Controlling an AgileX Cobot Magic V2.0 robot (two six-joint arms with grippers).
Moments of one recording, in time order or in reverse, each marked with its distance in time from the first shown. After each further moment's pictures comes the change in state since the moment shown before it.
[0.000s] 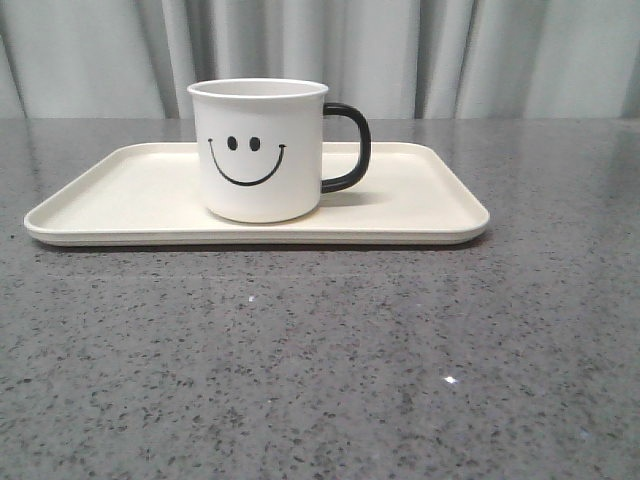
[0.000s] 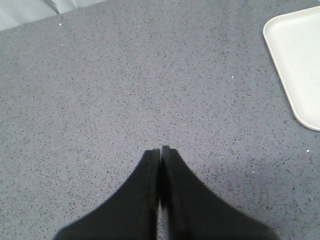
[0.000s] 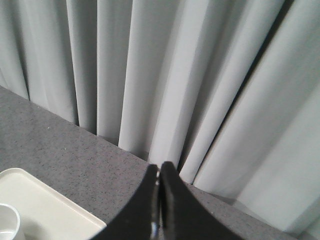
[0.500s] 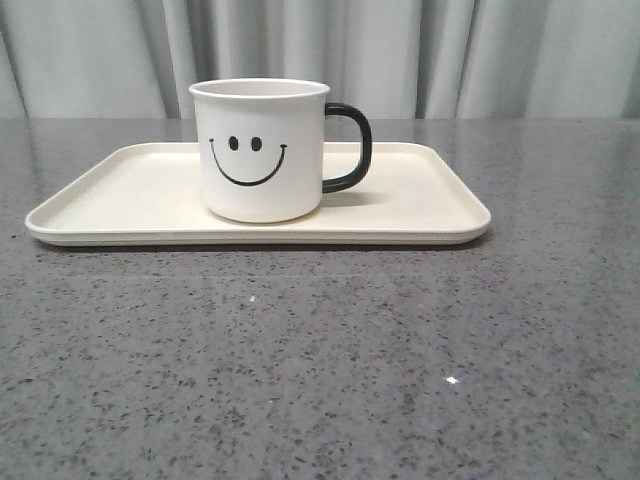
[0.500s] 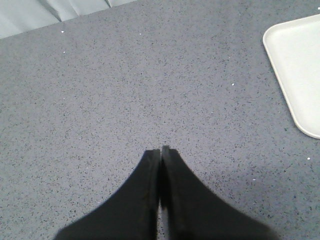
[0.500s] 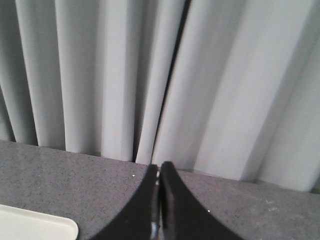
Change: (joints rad) left arm 0.000 0.000 0.000 0.000 -0.025 0.000; right arm 0.006 -0.473 0.756 -0.042 -0.470 -0.030
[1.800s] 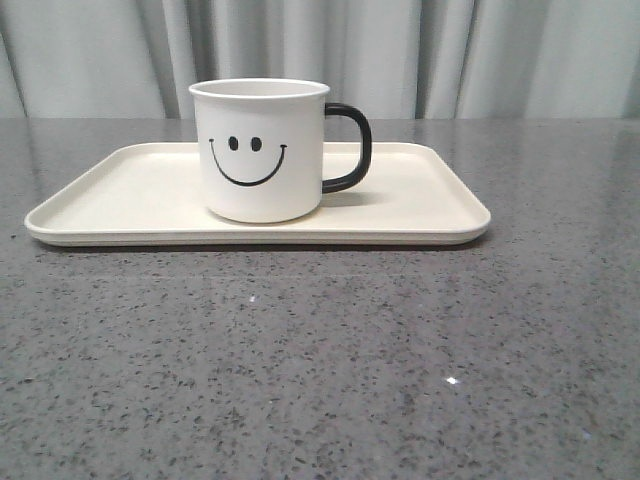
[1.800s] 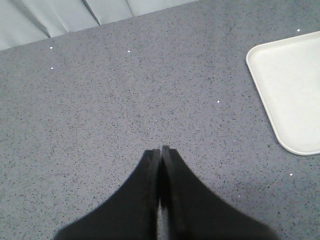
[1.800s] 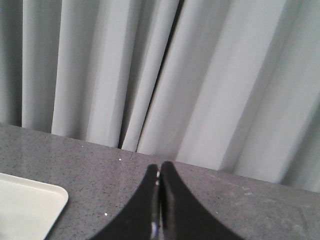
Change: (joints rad) left arm 0.000 0.000 0.000 -0.045 -0.051 0.000; right arm 0.117 -0.417 0.470 -0.061 -0.239 -0.075
